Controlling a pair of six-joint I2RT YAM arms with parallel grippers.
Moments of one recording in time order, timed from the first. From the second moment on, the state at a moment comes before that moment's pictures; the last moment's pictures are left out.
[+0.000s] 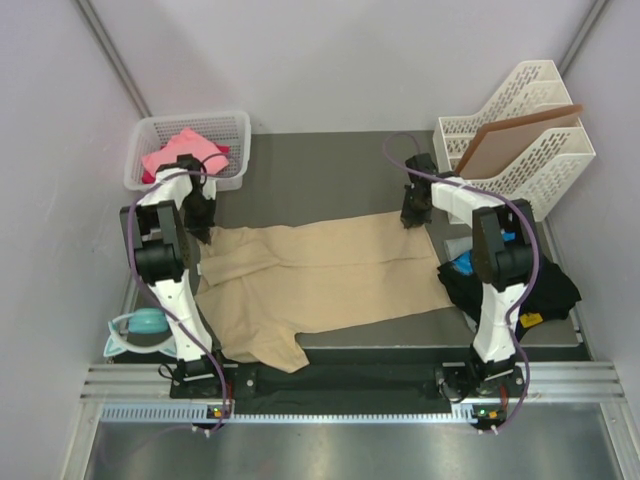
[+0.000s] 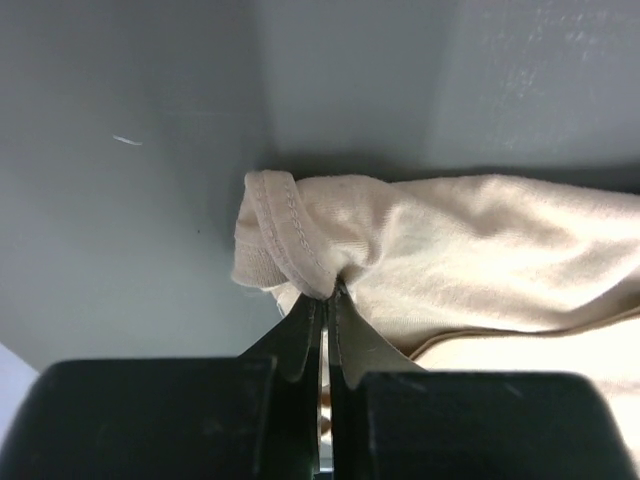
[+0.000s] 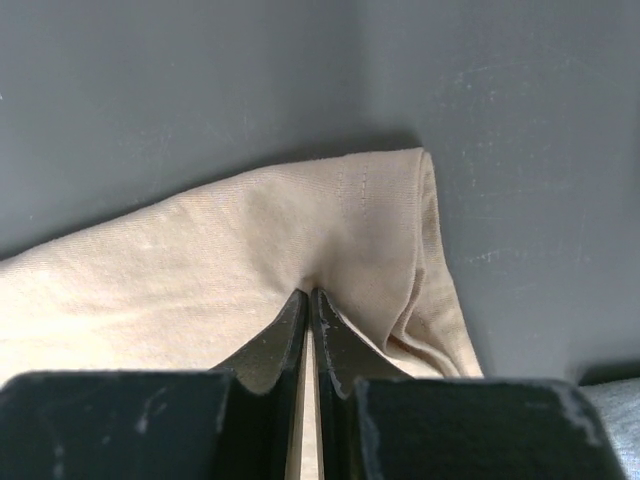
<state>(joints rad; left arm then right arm) 0.16 2.11 1.63 -0.98 0.00 0.13 0.27 2.01 1.43 -0.57 0.07 0.47</state>
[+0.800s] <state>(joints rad) 0.15 1.53 1.39 -0.79 0.17 0.20 0.23 1.93 1.31 -0.51 0.12 0.50</state>
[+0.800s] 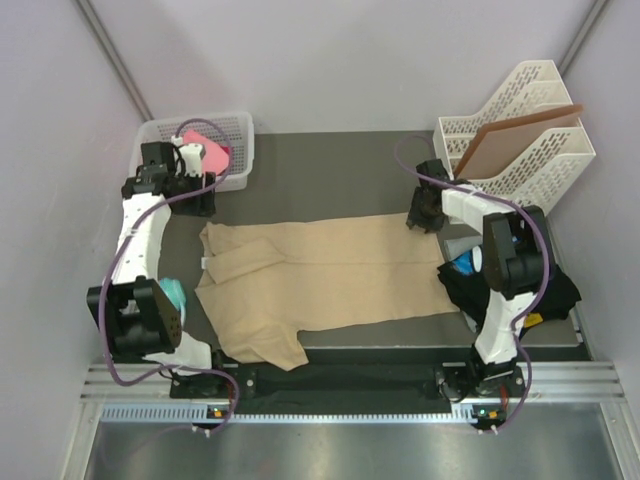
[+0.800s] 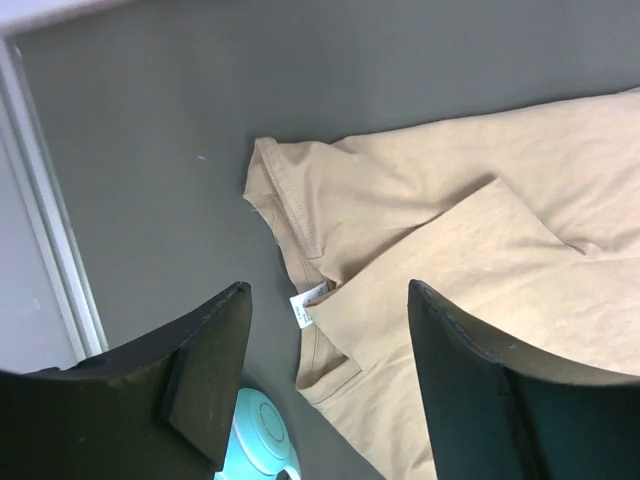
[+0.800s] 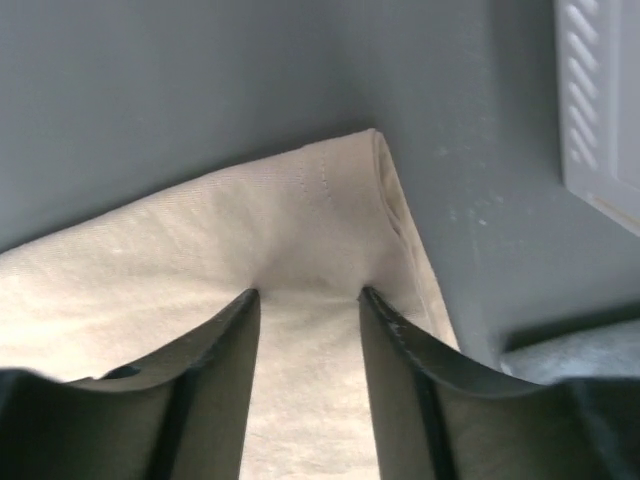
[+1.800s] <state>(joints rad) -0.42 1.41 1.04 -0.86 0.08 0.36 0.46 1.63 1.16 -0.65 0.24 0.48</state>
